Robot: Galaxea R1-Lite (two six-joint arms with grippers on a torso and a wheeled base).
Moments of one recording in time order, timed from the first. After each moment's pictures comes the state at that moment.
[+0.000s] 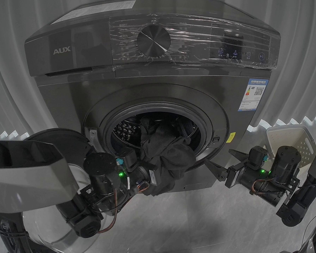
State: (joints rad) left arm -0.70 2.13 -0.58 -1.55 0.14 -0.16; right arm 0.53 1.92 -0.29 -1.55 0.00 0.17
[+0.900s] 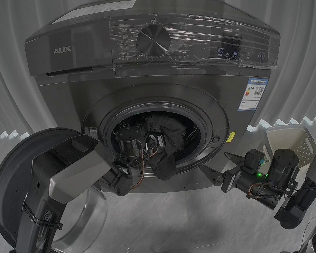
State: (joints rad) left arm -0.55 2.53 -1.33 -1.30 0.20 -0.16; right arm 0.57 1.93 -0.28 -1.55 0.00 0.17
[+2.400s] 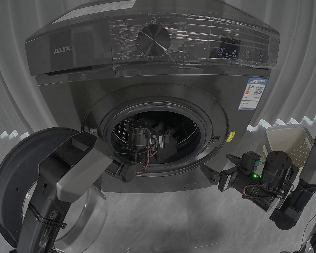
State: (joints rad) left arm -0.52 2.61 -1.62 -0.83 0.24 -0.16; right arm 0.59 1.98 -0.31 -1.55 -0.12 0.17
